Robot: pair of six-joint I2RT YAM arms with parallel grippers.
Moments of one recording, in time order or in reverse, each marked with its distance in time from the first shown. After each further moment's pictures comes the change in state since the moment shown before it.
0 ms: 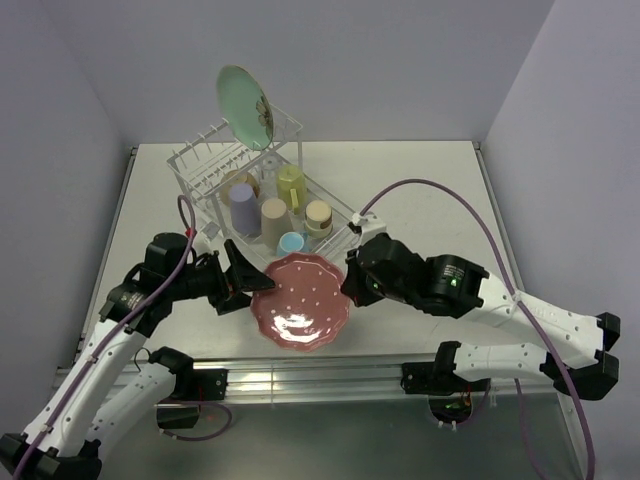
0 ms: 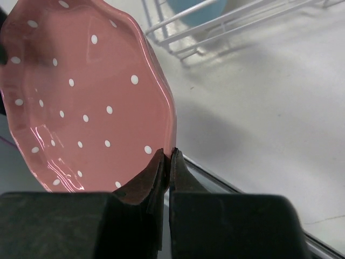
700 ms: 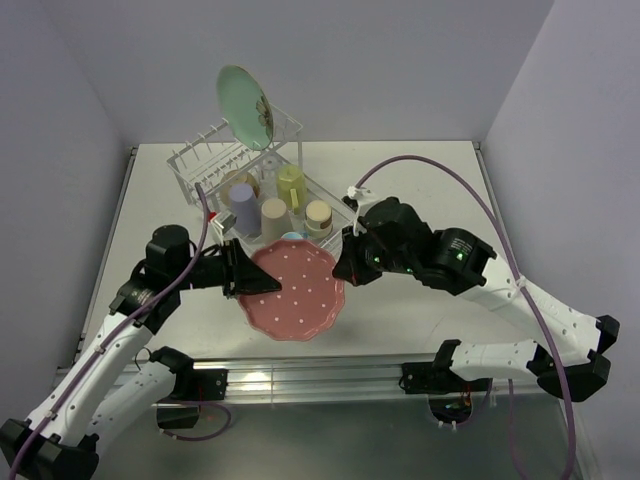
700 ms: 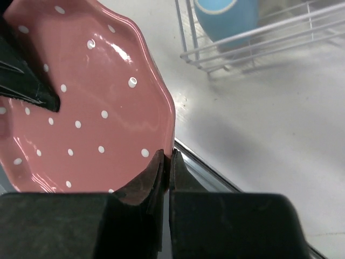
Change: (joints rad) left arm -0.034 0.043 -0.060 0.392 0.306 -0.059; right arm -0.166 0.091 0.199 -0.042 -0.245 -0.127
